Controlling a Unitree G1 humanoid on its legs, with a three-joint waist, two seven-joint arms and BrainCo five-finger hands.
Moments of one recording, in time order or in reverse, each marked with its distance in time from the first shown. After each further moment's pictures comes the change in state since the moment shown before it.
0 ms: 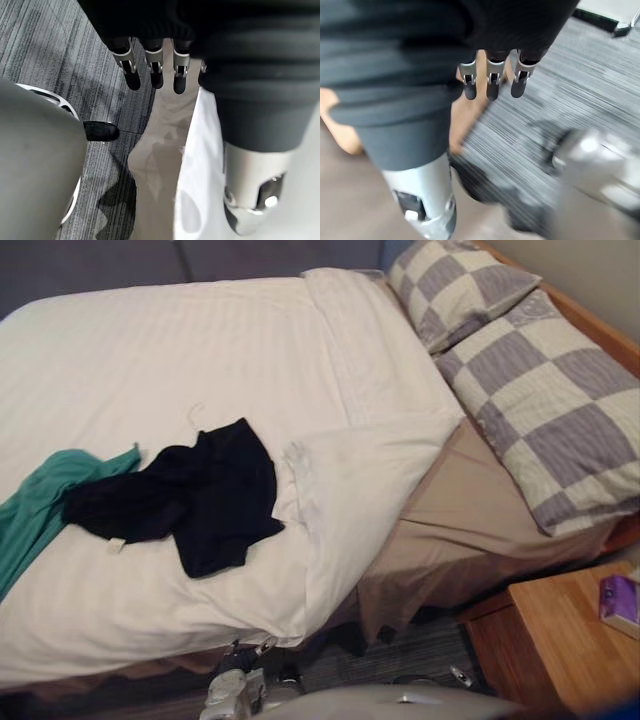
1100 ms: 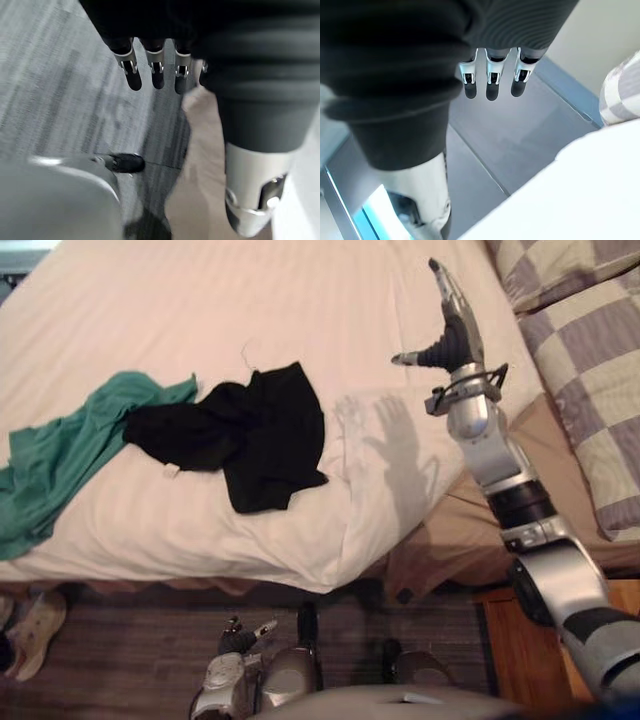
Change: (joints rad) left arm -0.018 0.075 -0.180 -0.067 0.000 -0.059 0.024; right arm -1.162 -0.373 0.679 -0.342 -0.672 -0.040 -0.023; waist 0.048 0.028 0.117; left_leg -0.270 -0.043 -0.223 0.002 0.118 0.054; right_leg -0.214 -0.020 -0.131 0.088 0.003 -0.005
